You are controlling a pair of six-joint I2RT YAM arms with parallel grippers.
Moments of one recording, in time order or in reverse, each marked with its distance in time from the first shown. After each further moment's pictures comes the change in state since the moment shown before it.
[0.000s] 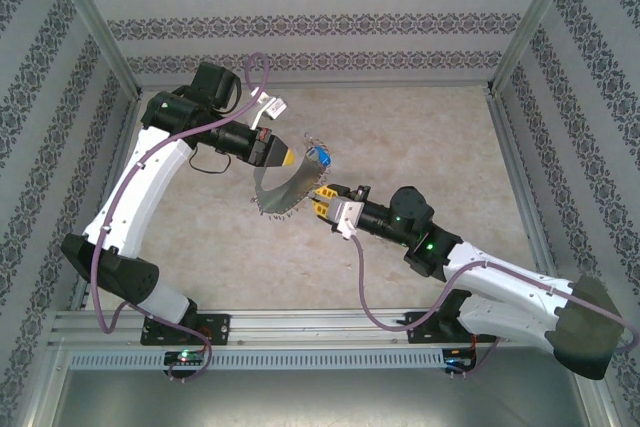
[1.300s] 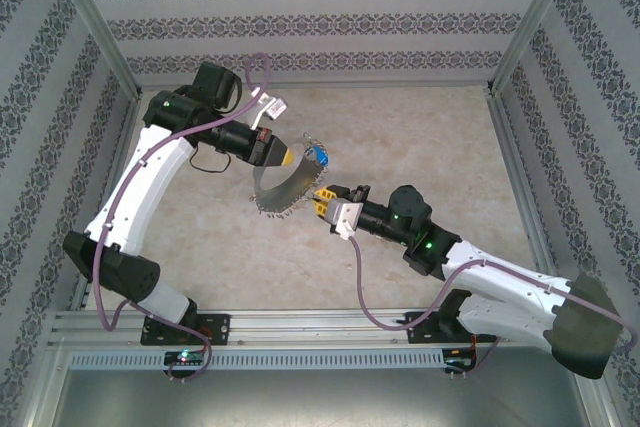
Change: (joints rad) left arm 0.006 0.015 0.000 -0.006 -0.032 0.026; right arm -0.012 0.011 0.000 -0.025 -0.004 -0.074
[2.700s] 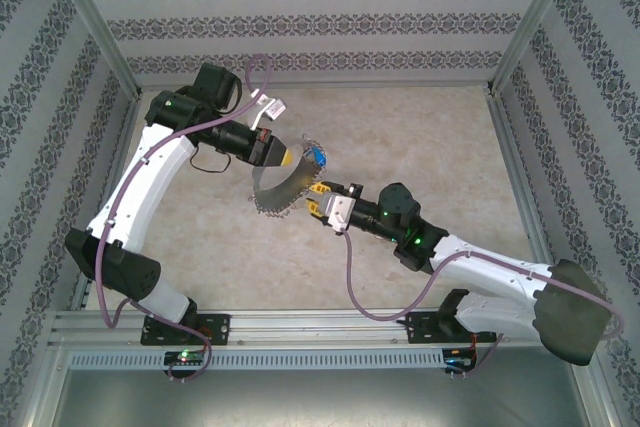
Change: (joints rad) left arm 0.007 0.005 -0.020 0.007 0.011 0.000; right arm 0.001 0.107 0.007 0.089 0.021 0.105
